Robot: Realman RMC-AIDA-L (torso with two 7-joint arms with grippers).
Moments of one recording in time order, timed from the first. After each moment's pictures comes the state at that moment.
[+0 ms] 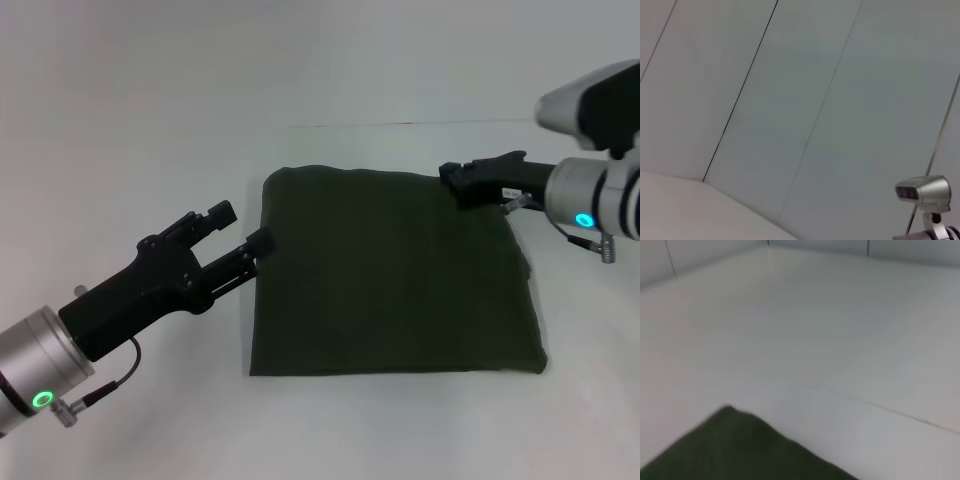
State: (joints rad) left arm -0.42 -2.16 0.71 0.38 1.51 1.54 -1.11; right arm 0.69 2.09 -1.04 -0.58 -1.87 -0.69 1.65
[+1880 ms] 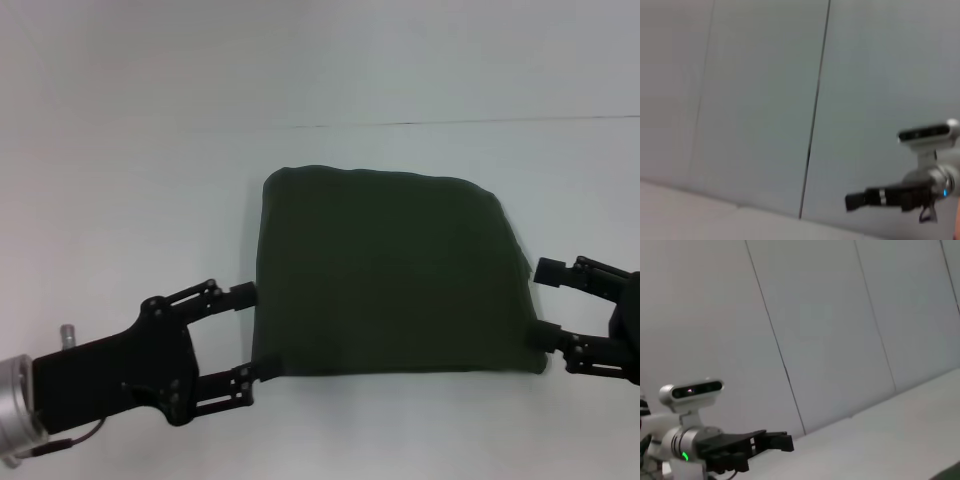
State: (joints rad) left arm -0.36 -2.14 0.72 0.58 1.77 1.79 -1.06; right arm 0.32 2.01 -0.65 -0.63 -1.79 -1.84 1.30
